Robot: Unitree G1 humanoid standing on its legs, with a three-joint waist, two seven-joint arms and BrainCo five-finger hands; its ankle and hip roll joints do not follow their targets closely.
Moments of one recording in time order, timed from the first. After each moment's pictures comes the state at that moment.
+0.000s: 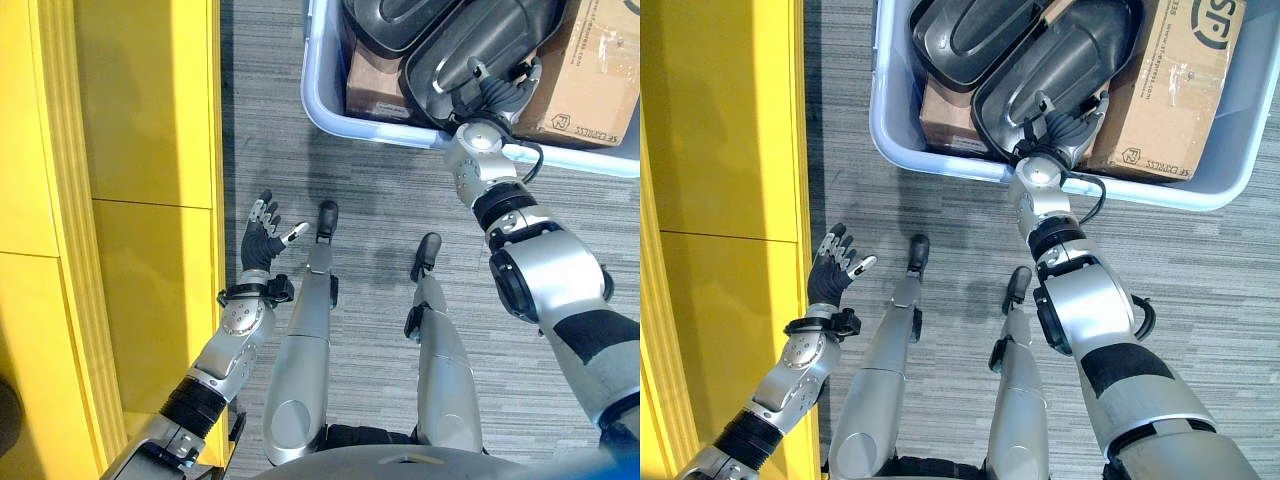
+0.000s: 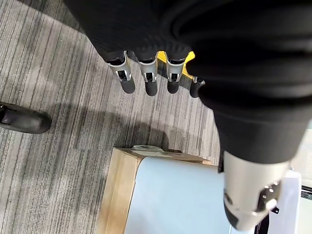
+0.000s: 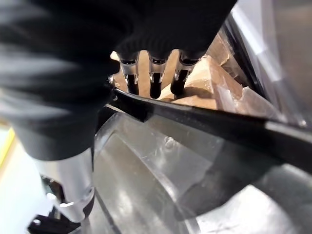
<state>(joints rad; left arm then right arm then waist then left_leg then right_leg) -0.14 0.45 -0.39 0.06 -0.57 -0.25 0.43 -1.30 -0.25 0.21 1.23 0.51 -0.19 -0.79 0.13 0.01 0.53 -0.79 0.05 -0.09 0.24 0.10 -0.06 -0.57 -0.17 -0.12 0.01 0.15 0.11</state>
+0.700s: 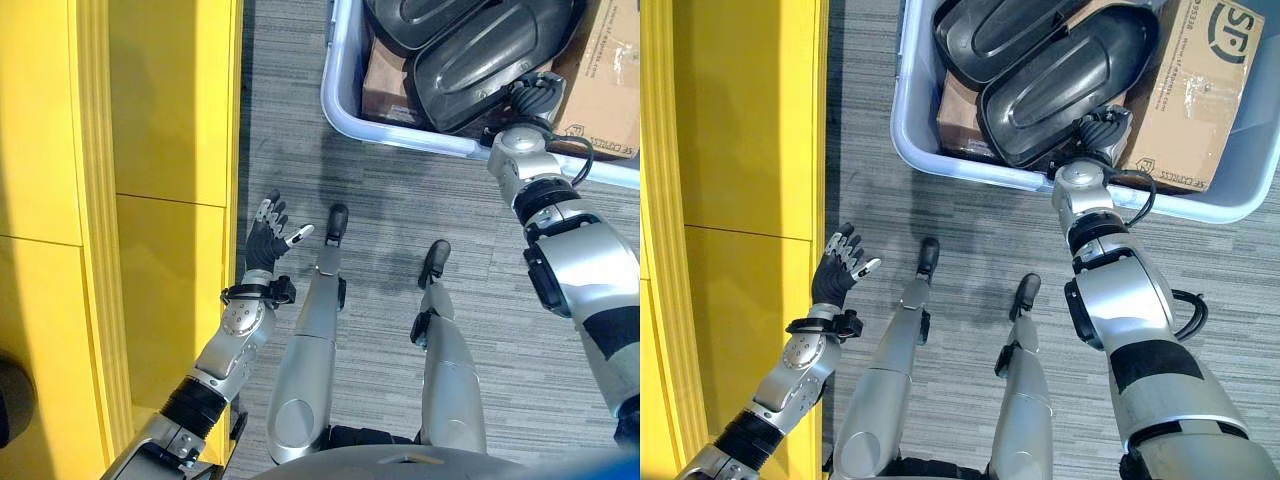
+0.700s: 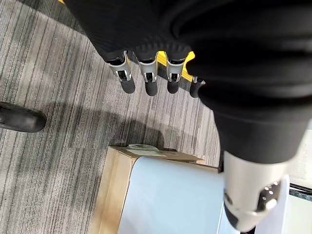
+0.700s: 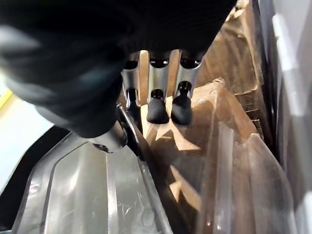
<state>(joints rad) -0.14 0.44 -0.39 0.06 -0.58 -0.26 0.36 -1.31 -0.40 0.30 1.33 0.46 -0.10 -0.63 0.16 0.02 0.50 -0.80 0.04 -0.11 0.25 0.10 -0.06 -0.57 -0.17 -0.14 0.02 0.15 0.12</state>
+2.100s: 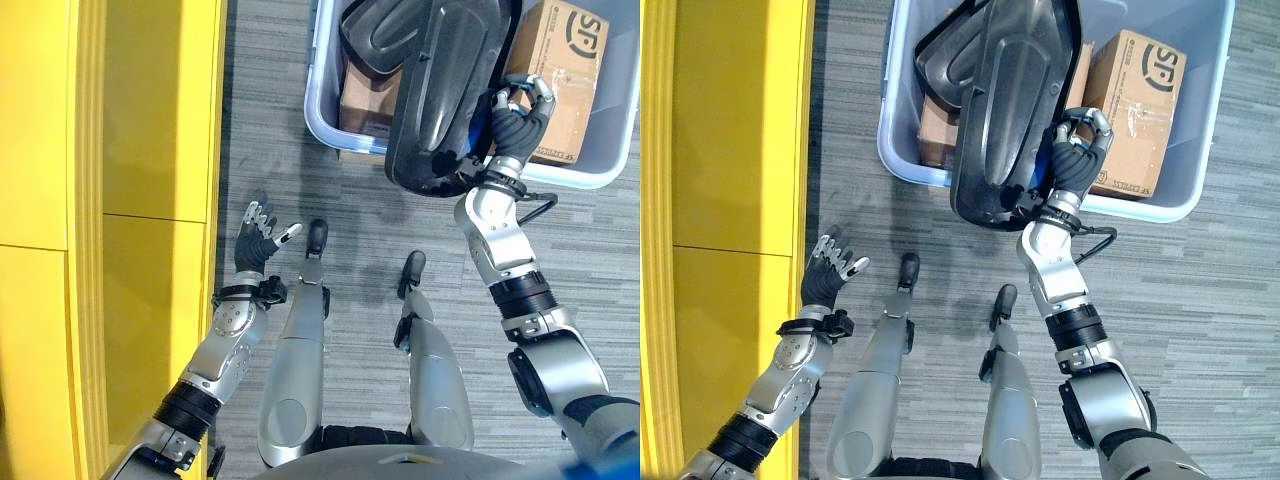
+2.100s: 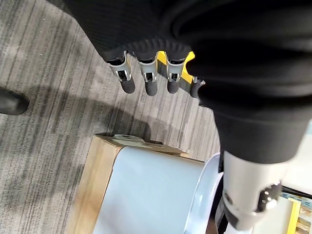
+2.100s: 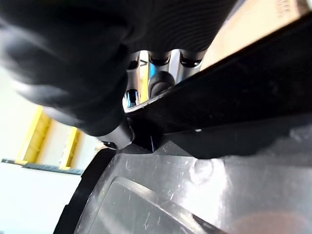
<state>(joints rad) -0.10 0.45 -0.33 0.06 -0.61 -0.25 0.36 -0.66 -0.28 0.16 0.23 0.21 -0.20 -0.78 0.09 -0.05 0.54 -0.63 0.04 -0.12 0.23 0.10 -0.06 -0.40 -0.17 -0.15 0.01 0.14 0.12</state>
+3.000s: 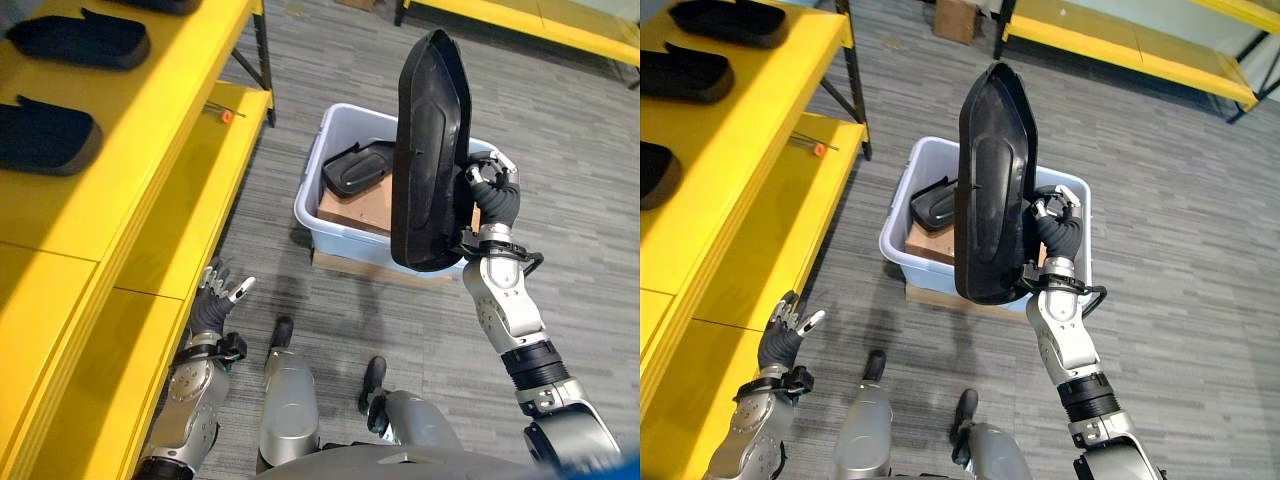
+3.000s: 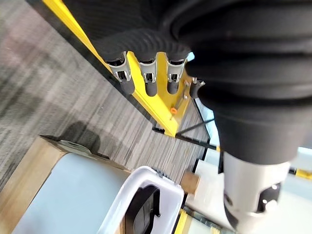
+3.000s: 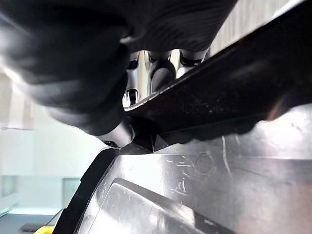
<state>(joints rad) 0.23 0.37 -0.11 0.09 -0.62 -0.20 0.24 -0.35 -0.29 0.18 0.11 0.41 -0.24 -0.45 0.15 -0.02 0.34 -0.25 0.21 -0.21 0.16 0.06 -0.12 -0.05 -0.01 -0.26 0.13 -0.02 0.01</state>
